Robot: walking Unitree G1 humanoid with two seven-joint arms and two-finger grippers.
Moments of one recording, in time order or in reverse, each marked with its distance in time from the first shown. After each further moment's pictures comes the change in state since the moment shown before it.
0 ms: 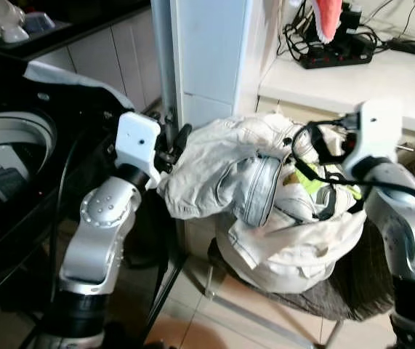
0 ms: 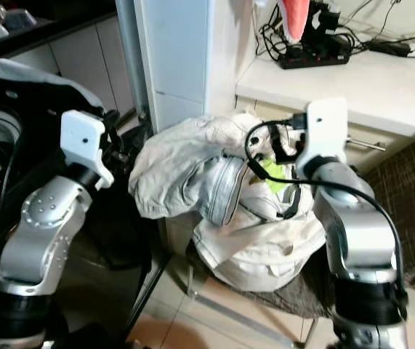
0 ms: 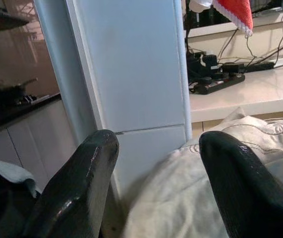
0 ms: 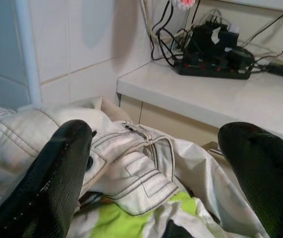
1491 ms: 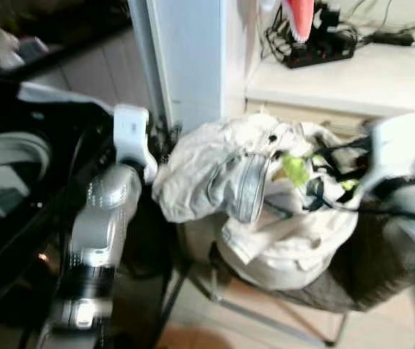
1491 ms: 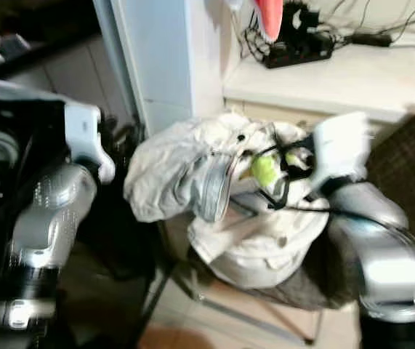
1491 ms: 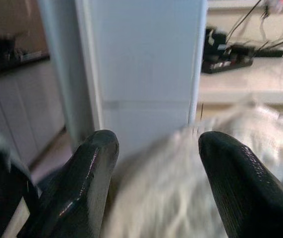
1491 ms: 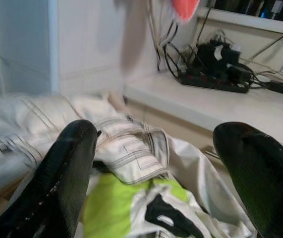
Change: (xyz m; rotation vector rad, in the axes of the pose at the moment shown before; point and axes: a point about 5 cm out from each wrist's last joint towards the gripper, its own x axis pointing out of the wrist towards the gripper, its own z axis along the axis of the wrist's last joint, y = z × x) left arm 0.015 0.021 -0.036 -0.183 0.170 0.097; right arm -0.023 0.001 -0.006 -0.098 -0.049 0.112
